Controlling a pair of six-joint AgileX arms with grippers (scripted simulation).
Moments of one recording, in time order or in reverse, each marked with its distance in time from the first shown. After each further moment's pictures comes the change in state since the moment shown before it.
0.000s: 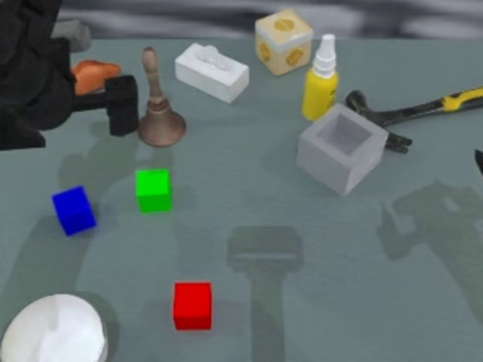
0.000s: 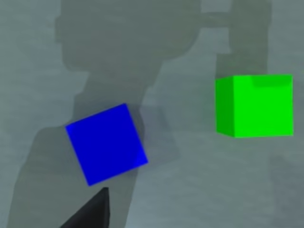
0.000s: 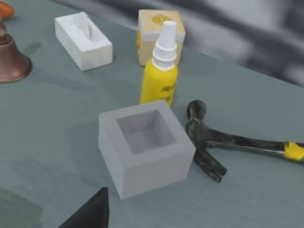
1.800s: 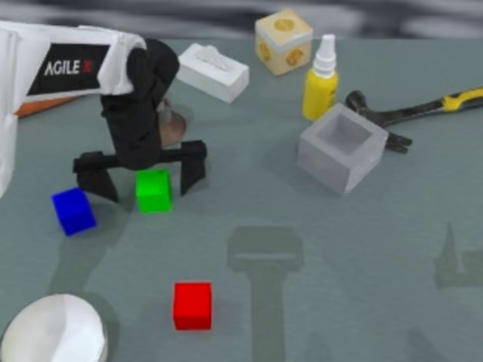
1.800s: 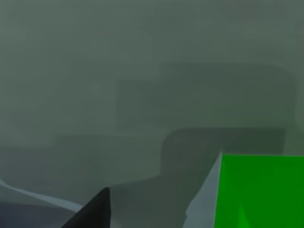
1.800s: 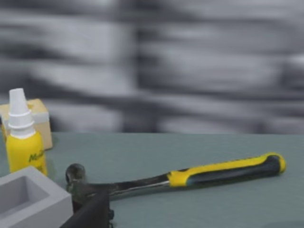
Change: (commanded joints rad) left arm -0.093 0.700 0.358 -0.043 0.005 -0.122; right arm -0.266 -0.660 -0.632 0.367 0.055 0.149
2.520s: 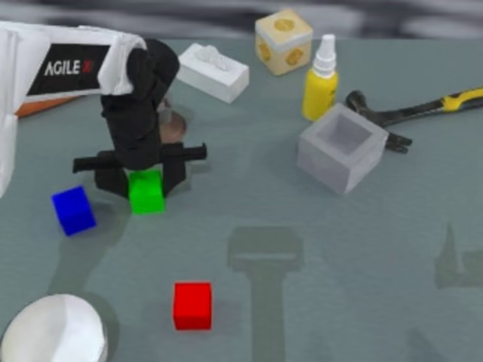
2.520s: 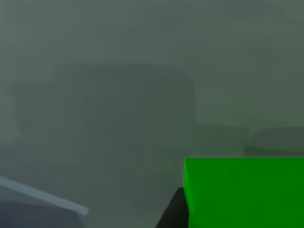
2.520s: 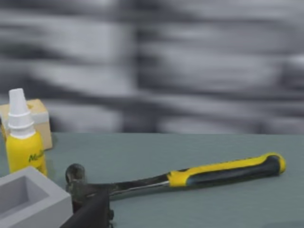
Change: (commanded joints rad) left arm 0.000 0.000 0.000 0.000 0.000 0.000; right arm 0.000 0.000 0.000 0.000 0.000 0.000
